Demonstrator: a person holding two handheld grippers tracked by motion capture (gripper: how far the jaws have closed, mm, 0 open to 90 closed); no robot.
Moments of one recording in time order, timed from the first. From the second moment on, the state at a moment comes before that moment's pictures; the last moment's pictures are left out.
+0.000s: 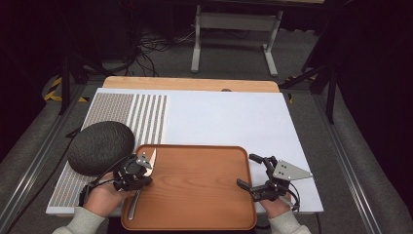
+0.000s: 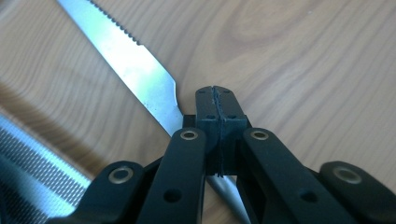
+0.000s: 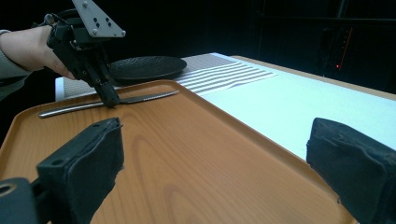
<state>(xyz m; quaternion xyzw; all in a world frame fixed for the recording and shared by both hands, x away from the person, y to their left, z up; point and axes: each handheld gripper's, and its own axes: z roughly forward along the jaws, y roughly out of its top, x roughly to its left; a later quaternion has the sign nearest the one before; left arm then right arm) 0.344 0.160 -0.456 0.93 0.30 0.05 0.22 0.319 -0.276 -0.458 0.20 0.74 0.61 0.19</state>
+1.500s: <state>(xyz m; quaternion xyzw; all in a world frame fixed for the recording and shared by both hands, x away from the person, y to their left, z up) 0.337 0.176 -0.432 0.90 0.27 0.08 0.32 0.319 -0.277 -0.458 0.21 0.74 0.61 0.19</state>
